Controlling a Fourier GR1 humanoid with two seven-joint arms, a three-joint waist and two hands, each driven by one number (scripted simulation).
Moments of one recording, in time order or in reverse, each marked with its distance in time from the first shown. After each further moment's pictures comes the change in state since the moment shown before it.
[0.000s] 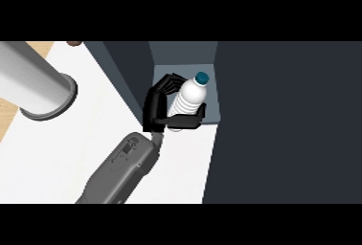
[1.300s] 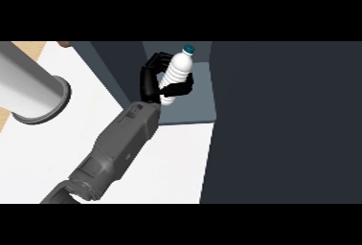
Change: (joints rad) left arm -0.375 0.000 0.093 0.632 0.182 0.146 -0.162; right arm 0.084 -0.022 -0.083 0.012 -0.047 0.084 -0.117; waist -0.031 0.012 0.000
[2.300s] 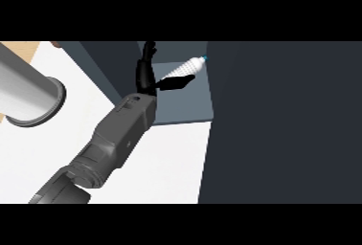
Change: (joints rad) left arm -0.133 0.002 0.082 0.231 -0.005 -0.060 -0.095; right arm 0.041 0.003 -0.014 0.001 -0.020 0.055 -0.052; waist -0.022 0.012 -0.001
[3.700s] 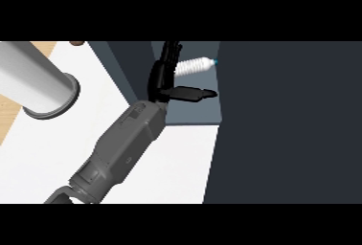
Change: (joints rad) left arm 0.173 -0.002 -0.119 -0.432 0.102 -0.324 0.058; right arm -0.033 0.020 -0.061 -0.004 -0.003 0.016 0.062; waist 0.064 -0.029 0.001
